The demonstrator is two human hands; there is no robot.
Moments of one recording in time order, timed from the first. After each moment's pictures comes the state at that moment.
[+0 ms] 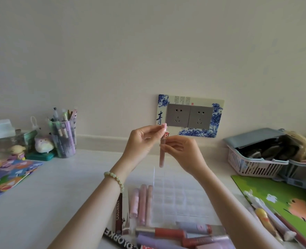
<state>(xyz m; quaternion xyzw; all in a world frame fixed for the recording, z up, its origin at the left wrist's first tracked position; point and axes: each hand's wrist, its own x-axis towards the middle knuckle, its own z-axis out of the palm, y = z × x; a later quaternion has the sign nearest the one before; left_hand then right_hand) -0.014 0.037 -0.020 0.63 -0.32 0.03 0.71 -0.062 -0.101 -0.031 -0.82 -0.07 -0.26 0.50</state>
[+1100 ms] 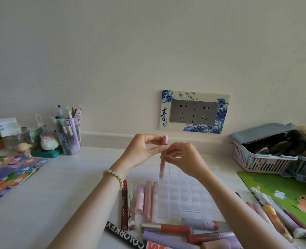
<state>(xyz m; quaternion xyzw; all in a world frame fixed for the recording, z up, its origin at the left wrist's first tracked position) 0.012 0.052 -0.048 0.75 -0.34 0.01 0.57 -0.050 -0.106 -0.058 -0.87 -0.06 -0.20 0.44</state>
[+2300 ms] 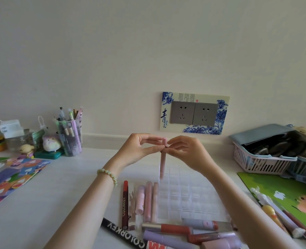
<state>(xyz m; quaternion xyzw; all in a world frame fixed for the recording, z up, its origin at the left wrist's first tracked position) 0.018 0.068 -0.042 0.76 -0.35 -0.01 0.55 -0.057 -0.112 -0.039 -0.86 -0.06 -0.22 0.46</state>
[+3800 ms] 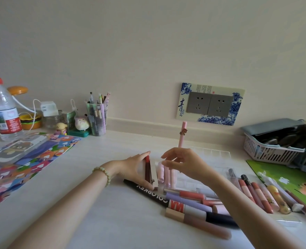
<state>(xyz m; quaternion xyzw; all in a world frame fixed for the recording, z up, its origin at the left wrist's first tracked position) -0.026 0.157 -0.102 0.91 -0.29 -0.19 0.23 -0.112 -0.040 -0.071 -0.88 -0.10 -0.05 0.45</state>
